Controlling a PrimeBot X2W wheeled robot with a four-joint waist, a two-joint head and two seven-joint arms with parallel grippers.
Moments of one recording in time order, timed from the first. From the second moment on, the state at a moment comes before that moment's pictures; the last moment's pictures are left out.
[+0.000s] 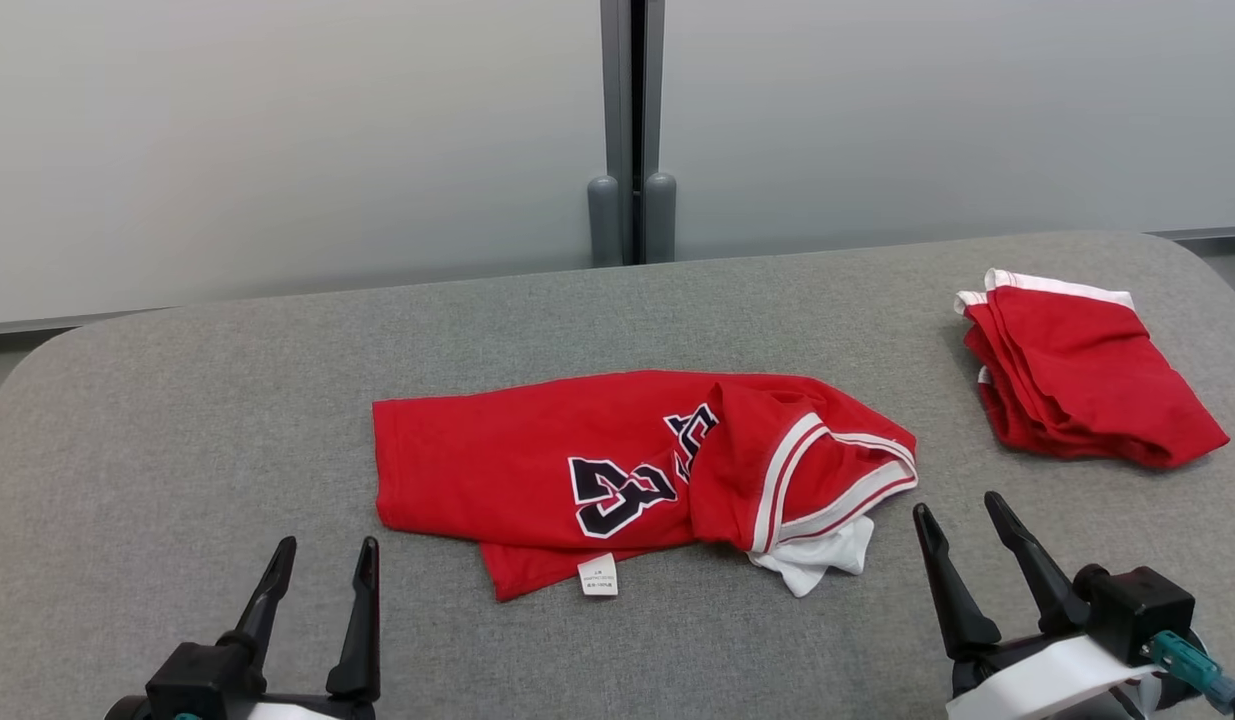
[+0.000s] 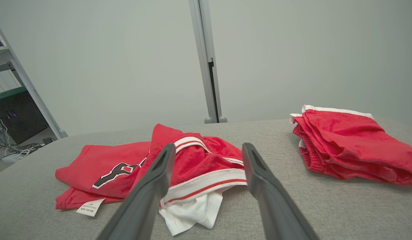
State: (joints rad) left arm 0.08 0.33 -0.37 0.03 -0.50 0.22 -0.26; right arm -0.05 -0.19 0.28 0.22 0.41 0.13 -0.26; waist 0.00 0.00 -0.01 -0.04
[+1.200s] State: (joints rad) left arm -0.23 0.26 -0.50 0.40 -0.67 0.04 0.25; right arm -0.14 -0.17 0.24 0.21 0.38 0.13 -0.26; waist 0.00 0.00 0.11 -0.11
